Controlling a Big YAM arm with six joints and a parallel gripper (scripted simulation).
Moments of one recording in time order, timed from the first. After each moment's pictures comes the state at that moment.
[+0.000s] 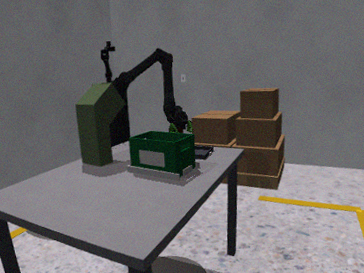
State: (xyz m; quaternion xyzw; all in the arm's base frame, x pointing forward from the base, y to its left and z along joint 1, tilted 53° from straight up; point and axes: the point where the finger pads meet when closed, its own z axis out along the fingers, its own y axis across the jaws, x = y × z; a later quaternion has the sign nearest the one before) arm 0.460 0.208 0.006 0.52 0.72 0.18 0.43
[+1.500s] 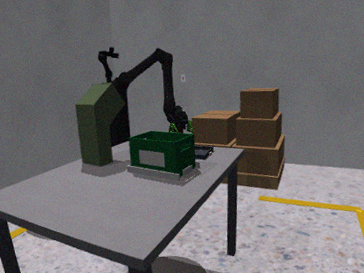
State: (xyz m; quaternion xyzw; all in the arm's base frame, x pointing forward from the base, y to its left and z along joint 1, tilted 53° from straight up) arm 0.460 0.208 0.006 0.52 0.72 0.18 0.43
